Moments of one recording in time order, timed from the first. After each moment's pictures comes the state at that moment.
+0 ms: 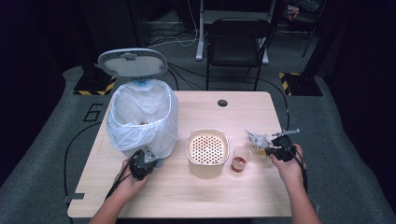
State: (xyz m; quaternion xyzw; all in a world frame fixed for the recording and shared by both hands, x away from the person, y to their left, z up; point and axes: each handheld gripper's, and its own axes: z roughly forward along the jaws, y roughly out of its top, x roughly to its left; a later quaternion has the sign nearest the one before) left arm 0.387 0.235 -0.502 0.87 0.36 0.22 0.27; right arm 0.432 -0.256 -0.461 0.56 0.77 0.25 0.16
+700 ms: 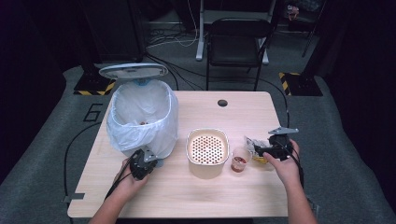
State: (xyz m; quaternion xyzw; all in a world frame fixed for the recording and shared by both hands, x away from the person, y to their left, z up) left arm 0.388 0.235 -0.501 0.87 0.36 0.21 0.27; right arm 0.436 -0.241 -0.451 0.51 0.77 0.32 0.20
